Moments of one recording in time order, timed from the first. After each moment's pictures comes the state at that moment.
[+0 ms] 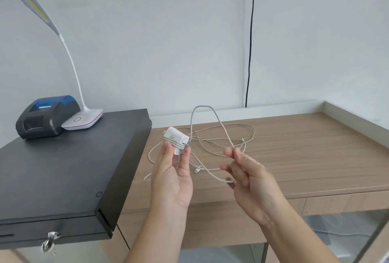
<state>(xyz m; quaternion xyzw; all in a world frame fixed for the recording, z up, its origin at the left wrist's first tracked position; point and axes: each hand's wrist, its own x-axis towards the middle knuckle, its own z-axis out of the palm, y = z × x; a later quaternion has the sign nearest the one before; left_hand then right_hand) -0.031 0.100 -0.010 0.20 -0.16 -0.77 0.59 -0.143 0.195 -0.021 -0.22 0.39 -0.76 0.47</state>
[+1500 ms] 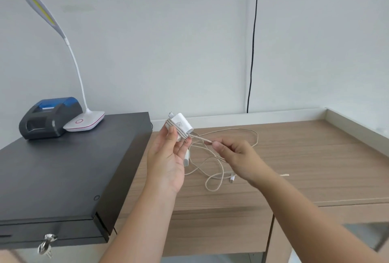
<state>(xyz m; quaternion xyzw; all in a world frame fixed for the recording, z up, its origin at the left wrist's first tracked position) -0.036 0.080 0.016 0.17 -0.37 -0.70 0.59 -0.195 0.143 -0.008 -0.60 0.56 -0.53 0.22</state>
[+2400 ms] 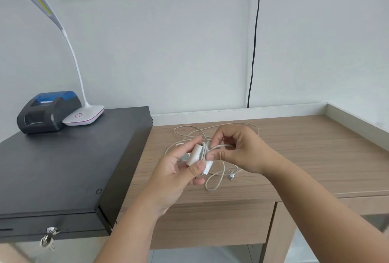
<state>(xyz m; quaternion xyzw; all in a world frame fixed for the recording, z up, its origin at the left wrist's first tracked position) 0.005 0.100 -0.010 0.19 -0.66 -0.62 0.36 -0.187 0.158 0.022 -0.67 0.52 -0.48 0.22</state>
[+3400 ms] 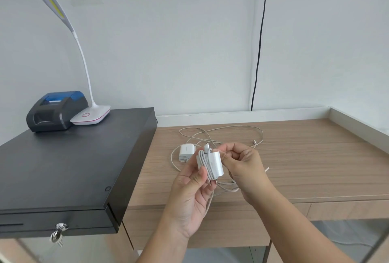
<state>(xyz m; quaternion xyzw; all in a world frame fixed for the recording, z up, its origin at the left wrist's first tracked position) -0.011 0.124 -0.043 0.11 -0.37 -0.83 0.41 -0.145 0.158 -0.020 -0.42 0.49 -0.70 0.31</state>
